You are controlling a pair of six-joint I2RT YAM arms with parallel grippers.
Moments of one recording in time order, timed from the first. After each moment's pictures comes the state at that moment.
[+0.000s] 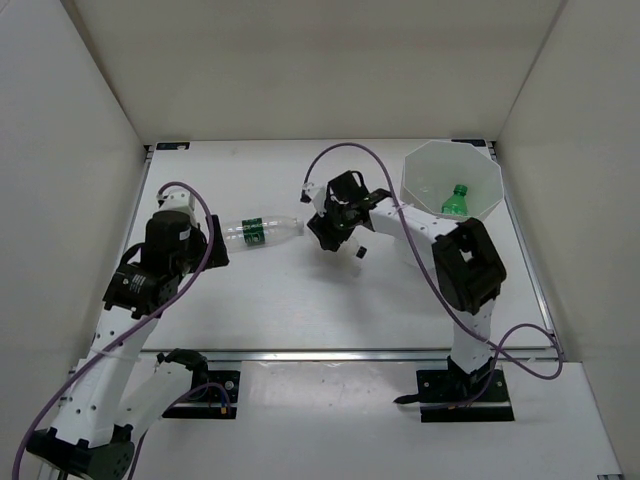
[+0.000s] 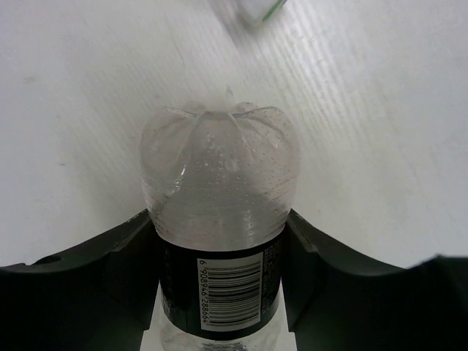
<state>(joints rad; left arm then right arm) -0.30 0.81 1.04 -0.89 -0.24 -0.33 0.62 2.00 1.47 -0.46 -0.27 -0.36</state>
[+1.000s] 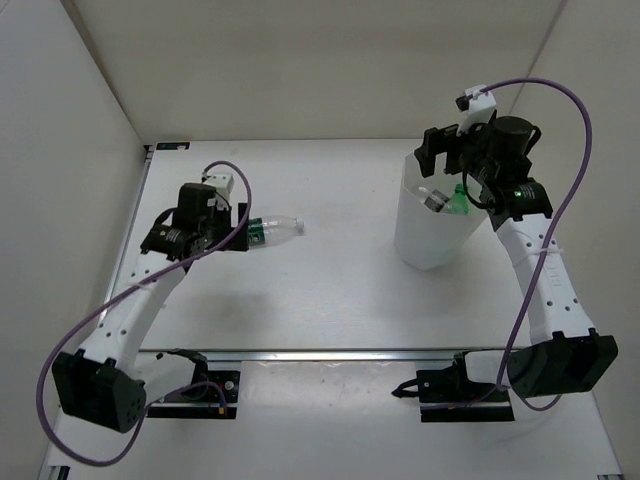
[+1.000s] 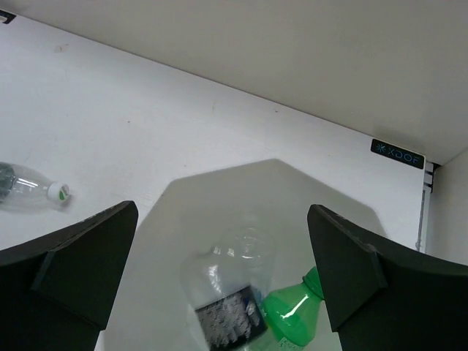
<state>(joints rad) -0.28 1.09 1.04 -0.69 -0.08 -0.16 0.09 1.28 1.41 -0.34 -0.24 -0.12</state>
